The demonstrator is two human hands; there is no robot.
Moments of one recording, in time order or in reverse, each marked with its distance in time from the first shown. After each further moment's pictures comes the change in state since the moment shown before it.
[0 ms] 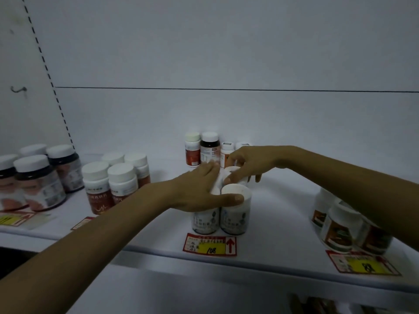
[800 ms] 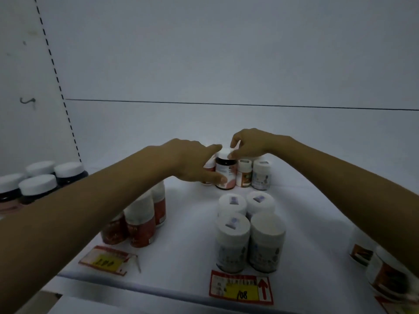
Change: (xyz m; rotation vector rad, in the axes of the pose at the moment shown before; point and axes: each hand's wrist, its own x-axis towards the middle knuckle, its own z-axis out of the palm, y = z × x) left_hand 0.028 -0.057 -0.088 0.444 0.131 -0.096; right_hand 0.087 -0.024 -0.056 -0.333 0.350 0.061
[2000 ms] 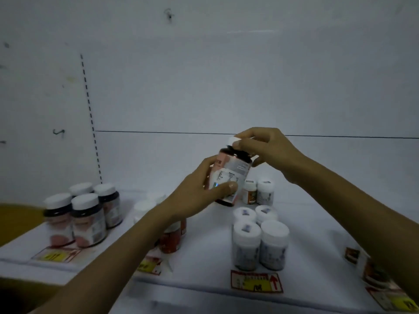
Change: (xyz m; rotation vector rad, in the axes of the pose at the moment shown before) left_hand -0.088 0.006 0.015 -1.155 0.460 0.200; right_hand -0.134 -0.085 -0.051 0.926 0.454 -0.116
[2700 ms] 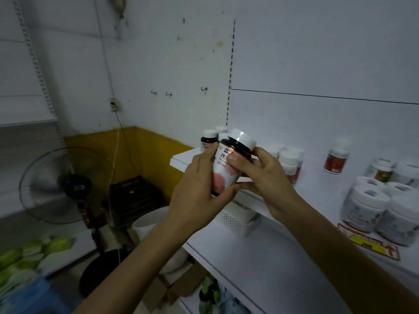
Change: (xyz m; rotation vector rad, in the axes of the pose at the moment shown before) left_hand -0.251 0.035 -0.045 0.700 0.668 -0.237; right_hand -0.137 -0.065 0.208 0.722 -0.455 0.119
